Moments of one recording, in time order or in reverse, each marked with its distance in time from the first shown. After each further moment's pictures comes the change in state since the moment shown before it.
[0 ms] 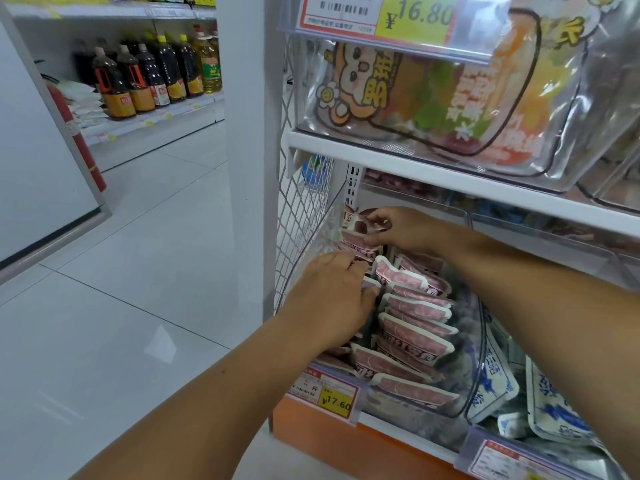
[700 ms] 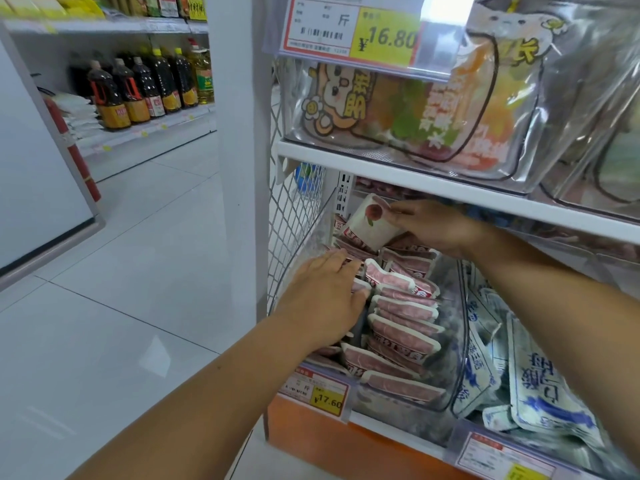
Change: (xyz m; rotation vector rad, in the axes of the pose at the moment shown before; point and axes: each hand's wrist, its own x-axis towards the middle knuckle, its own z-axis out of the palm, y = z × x) left_hand 0.000 0.000 0.001 0.013 -0.050 -0.012; right_hand -0.036 0.006 -0.026 0.441 0.082 0.058
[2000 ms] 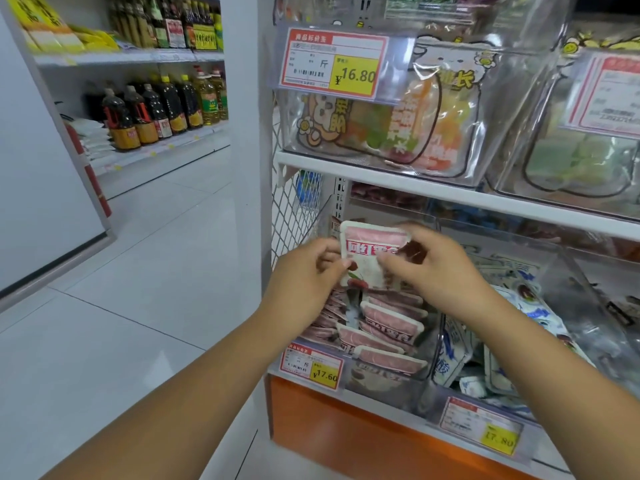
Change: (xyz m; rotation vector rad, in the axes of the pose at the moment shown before) left_hand -0.039 0.017 -0.044 -0.647 0.332 -0.112; right_hand -0.124 -0.014 0.034 -0.014 0.296 -0.316
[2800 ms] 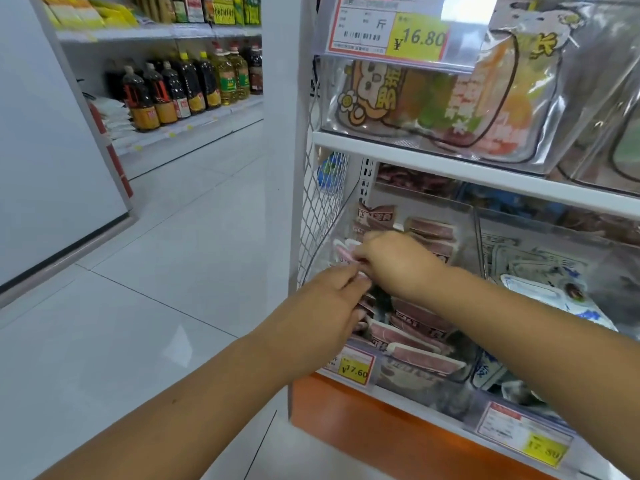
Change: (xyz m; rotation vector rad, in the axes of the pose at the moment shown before) left_hand -0.031 -0.029 -0.011 0.580 -0.317 0.340; right_hand 0.057 0.001 0.073 -0.909 -0.441 -0.281
